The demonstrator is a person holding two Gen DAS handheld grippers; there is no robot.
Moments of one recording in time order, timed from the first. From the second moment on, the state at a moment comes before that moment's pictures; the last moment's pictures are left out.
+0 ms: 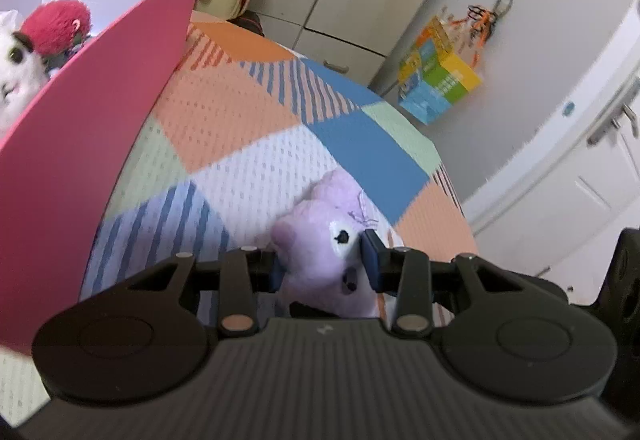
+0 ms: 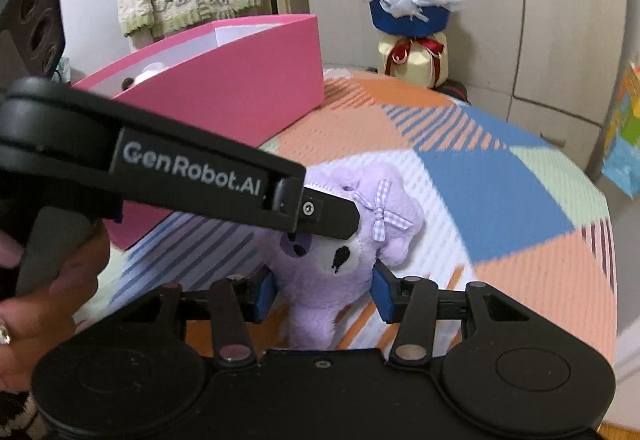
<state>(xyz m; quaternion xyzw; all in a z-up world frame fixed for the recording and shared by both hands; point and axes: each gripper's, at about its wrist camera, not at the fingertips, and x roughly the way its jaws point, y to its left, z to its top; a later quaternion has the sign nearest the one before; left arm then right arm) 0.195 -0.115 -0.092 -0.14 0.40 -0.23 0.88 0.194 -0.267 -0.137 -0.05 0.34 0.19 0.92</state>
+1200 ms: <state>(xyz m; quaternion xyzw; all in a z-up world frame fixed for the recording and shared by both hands) 0.057 0.038 0.030 -0.06 0.35 -0.28 0.89 0.060 -0.121 -0.029 -0.15 0.21 0.31 0.92</state>
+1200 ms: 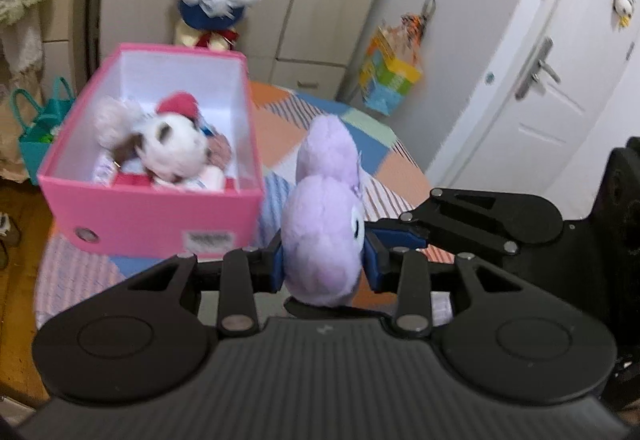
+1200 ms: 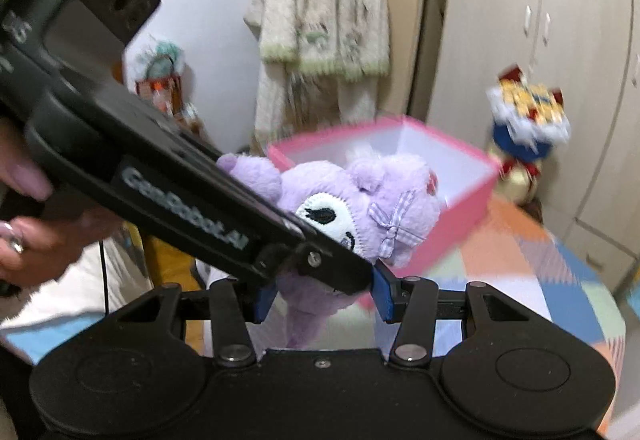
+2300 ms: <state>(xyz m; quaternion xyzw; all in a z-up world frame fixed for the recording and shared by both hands) 0.280 0.021 -0.016 -0.08 0.35 -0.19 0.91 0.278 -0.118 -0.058 -0.08 0.27 0.26 0.93</state>
